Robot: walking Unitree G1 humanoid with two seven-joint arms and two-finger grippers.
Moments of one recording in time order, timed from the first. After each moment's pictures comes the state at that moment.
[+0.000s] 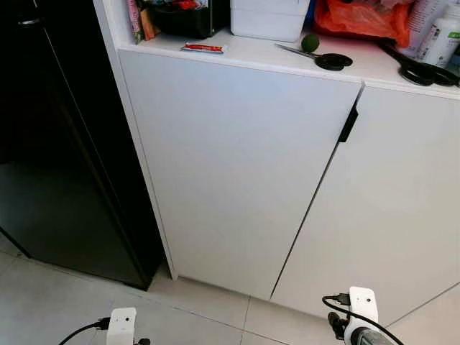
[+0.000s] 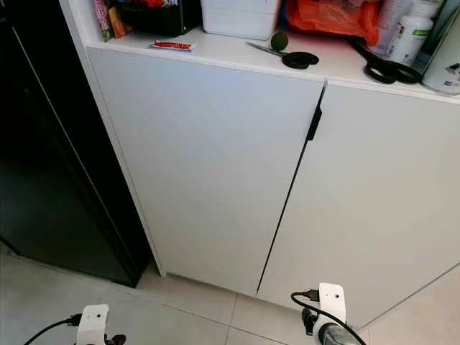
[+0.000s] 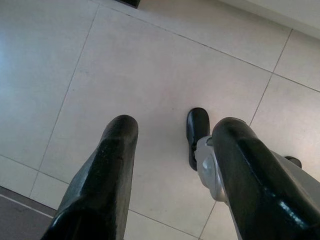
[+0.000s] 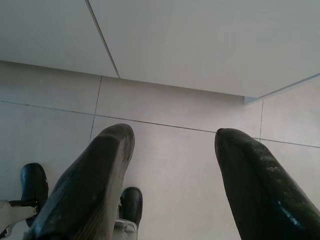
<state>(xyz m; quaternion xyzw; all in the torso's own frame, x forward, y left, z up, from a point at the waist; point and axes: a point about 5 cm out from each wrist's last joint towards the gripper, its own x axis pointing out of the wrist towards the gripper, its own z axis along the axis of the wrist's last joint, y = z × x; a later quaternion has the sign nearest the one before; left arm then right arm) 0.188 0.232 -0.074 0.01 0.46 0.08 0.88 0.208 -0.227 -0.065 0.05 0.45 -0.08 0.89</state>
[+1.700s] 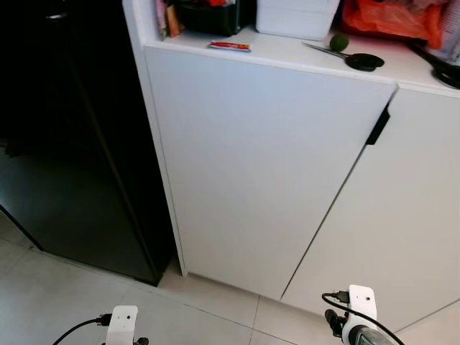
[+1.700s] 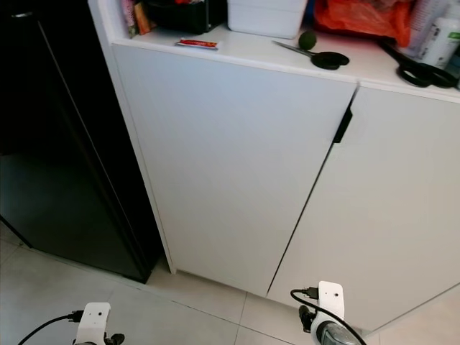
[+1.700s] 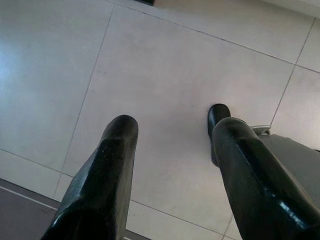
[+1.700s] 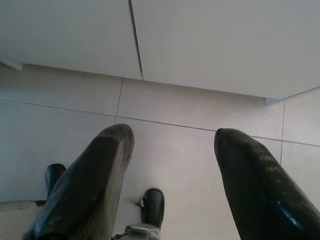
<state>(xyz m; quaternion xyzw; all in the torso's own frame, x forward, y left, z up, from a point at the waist) 0.191 0.234 -0.072 0.05 0.46 0.07 0.88 0.211 -0.224 -0.064 0.07 0.44 -0.08 0.89</state>
